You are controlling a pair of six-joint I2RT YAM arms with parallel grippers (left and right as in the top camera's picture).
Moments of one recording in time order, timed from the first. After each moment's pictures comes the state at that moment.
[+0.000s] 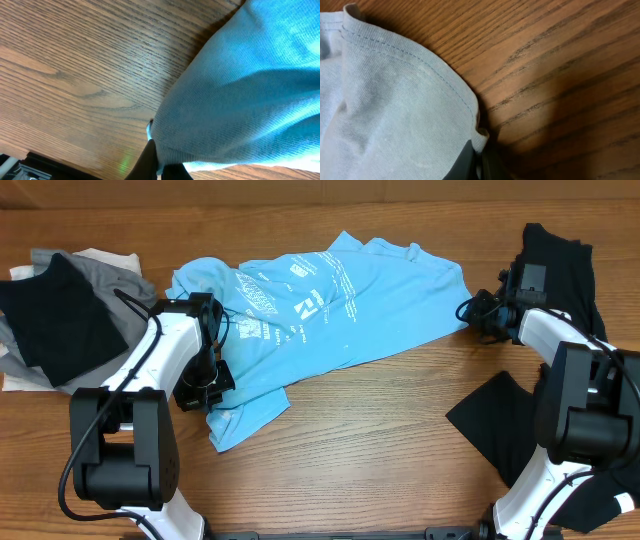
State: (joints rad) left arm -0.06 1.85 1.24 -1.23 -0.09 -0.50; right arm -0.16 2.04 1.24 -0.28 -0.21 0.41
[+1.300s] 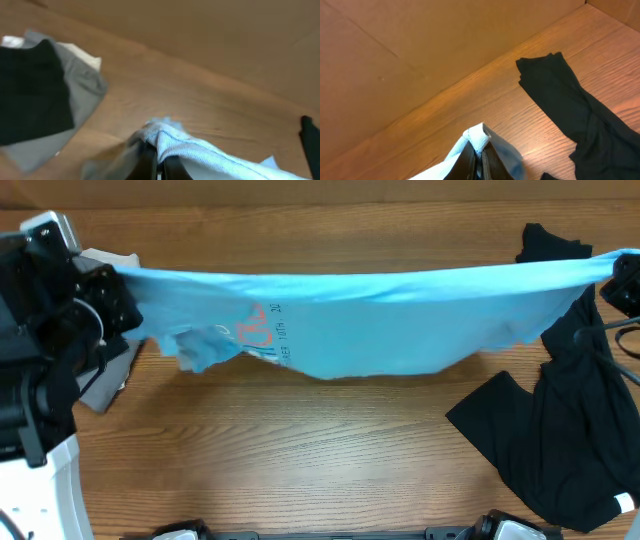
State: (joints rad) left arm 0.16 1.29 1.84 -1.18 0.15 -0.29; right arm -0.37 1.30 1.81 -1.10 -0.23 0.33
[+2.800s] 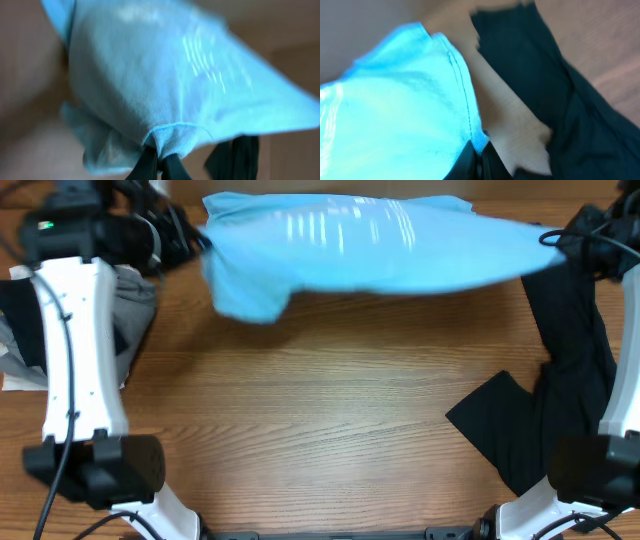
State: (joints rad) left arm 0.10 1.88 2.07 -1.28 0.59 -0.26; right arm -0.24 1.83 2.05 -1.24 0.05 0.35
